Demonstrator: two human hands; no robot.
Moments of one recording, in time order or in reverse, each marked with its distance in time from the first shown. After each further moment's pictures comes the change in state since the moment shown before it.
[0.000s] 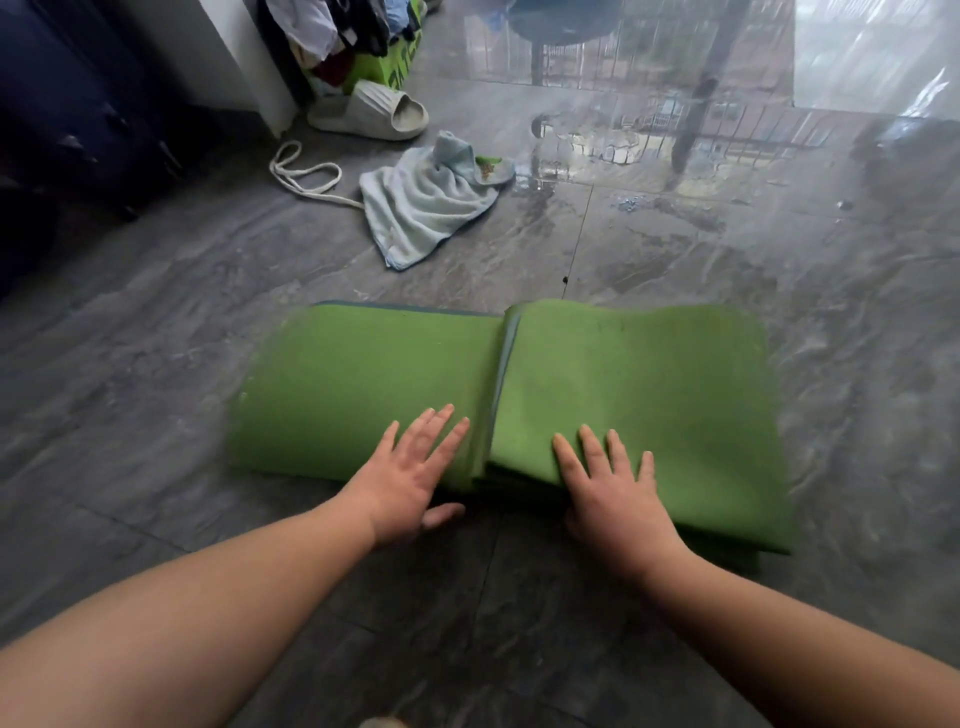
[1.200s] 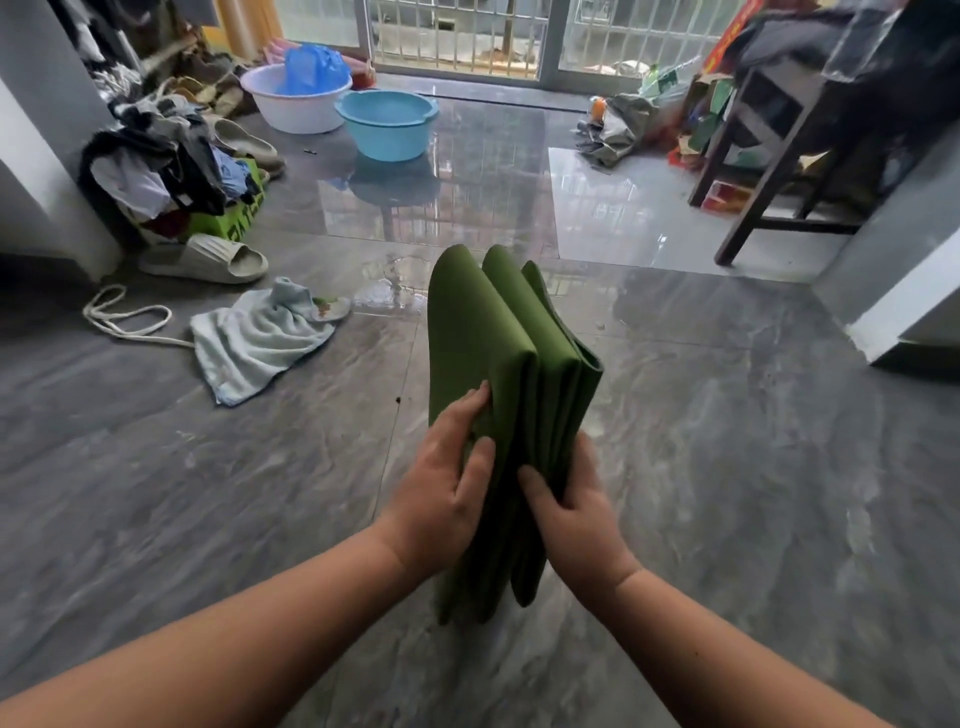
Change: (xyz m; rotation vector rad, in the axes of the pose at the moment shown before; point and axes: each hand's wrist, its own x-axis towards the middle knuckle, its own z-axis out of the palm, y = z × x) left_hand 0.094 0.194 -0.182 -1.135 0.592 0.271; right_hand -0.069 0.089 -0.142 1.094 0.756 0.199
